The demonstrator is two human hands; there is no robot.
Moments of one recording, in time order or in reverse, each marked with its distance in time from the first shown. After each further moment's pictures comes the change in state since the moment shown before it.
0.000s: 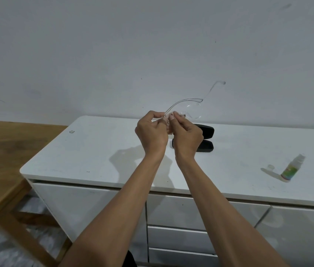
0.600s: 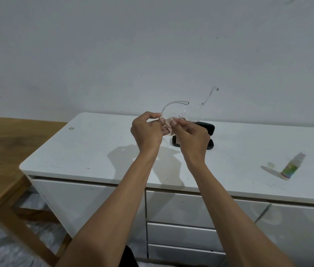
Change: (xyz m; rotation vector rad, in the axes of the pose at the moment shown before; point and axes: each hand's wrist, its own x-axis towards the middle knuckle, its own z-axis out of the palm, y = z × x) left_hand 0.006 -0.004 -0.013 -0.038 -0.027 -0.129; right_hand -0.005 -0.007 -0.029 -0.263 -0.150 -0.065
